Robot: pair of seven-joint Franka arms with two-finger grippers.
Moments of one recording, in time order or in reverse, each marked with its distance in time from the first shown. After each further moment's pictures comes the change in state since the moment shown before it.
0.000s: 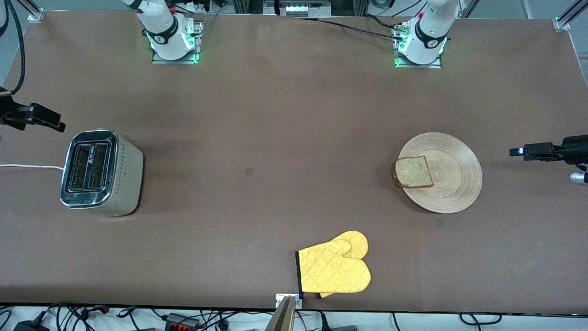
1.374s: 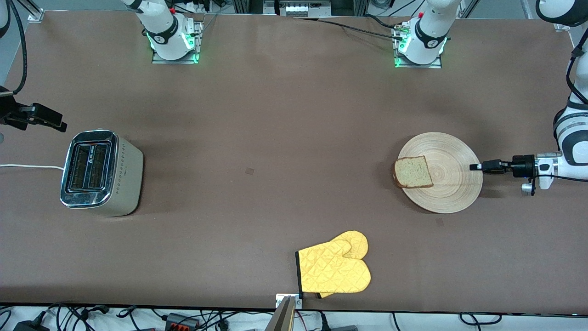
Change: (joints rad) left arm 0.059 0.305 -0.024 -0.015 -0.156 0.097 0.214; right arm 0.003 0.001 0.000 0.000 0.000 -0.003 0.000
